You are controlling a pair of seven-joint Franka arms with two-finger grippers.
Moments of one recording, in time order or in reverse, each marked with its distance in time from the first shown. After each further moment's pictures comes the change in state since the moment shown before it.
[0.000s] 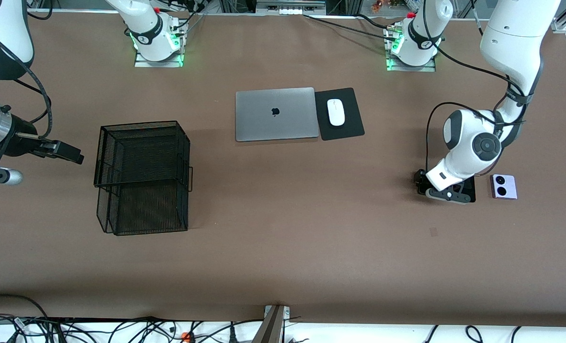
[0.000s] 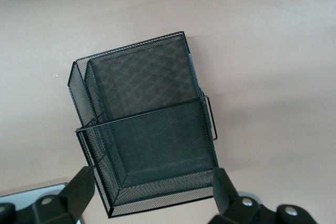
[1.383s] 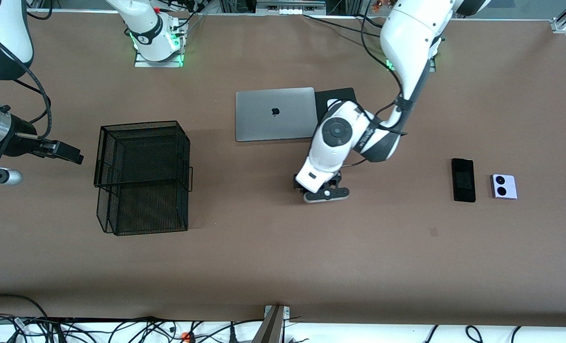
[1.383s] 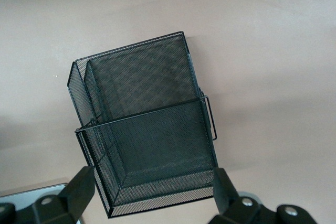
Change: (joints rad) left arm -0.532 0.235 -0.073 0.587 0.000 -0.198 -0.943; right arm -0.001 0.000 0.000 0.000 0.000 0.000 0.000
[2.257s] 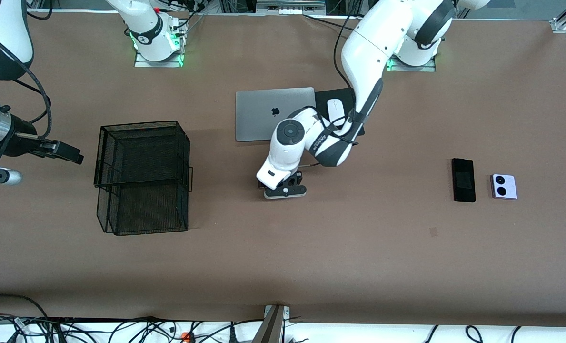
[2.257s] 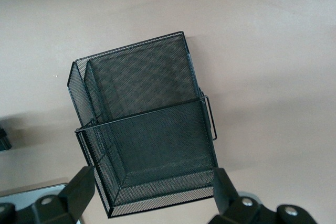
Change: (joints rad) left arm -0.141 0.257 0.014 0.284 0.025 0.014 -0.089; right arm 0.000 0.000 0.000 0.000 0.000 0.000 0.000
